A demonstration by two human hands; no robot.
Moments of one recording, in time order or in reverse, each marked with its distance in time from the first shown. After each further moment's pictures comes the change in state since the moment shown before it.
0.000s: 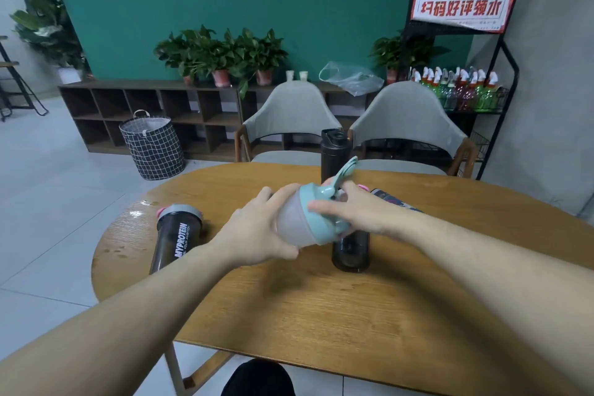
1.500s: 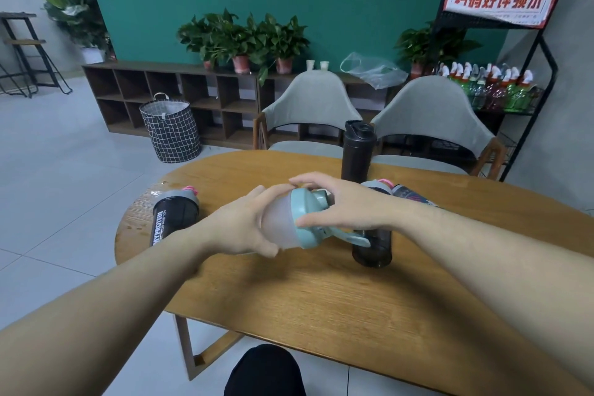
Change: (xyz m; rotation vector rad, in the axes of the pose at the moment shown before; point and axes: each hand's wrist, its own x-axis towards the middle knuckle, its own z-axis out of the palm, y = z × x) left_hand -0.019 -0.058 -0.022 -0.050 -0.143 -0.019; right_hand 0.017 -0.031 0.032 -0.341 -0.228 -0.224
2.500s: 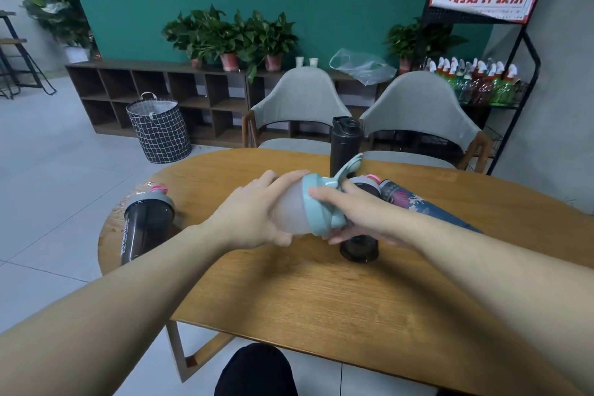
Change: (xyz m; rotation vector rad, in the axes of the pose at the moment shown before) left_hand 0.018 0.039 0.013 0.177 0.140 0.088; right_hand -0.021 0.023 0.008 0.569 0.174 0.314
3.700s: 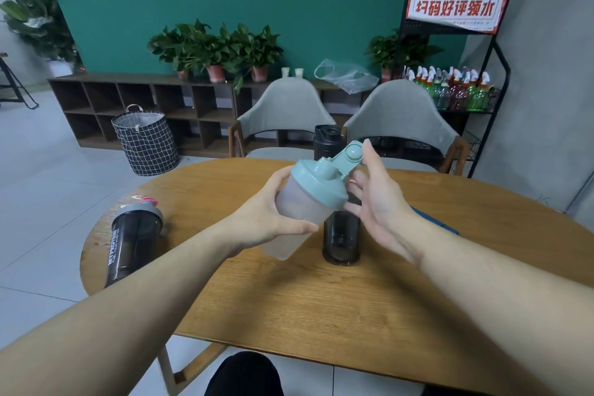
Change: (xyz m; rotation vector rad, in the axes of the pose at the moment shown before) left_hand 0.008 0.048 0.002 -0.777 -0.063 -0.147; right_hand -0.022 0.001 -0.025 0.597 0.349 -0.235
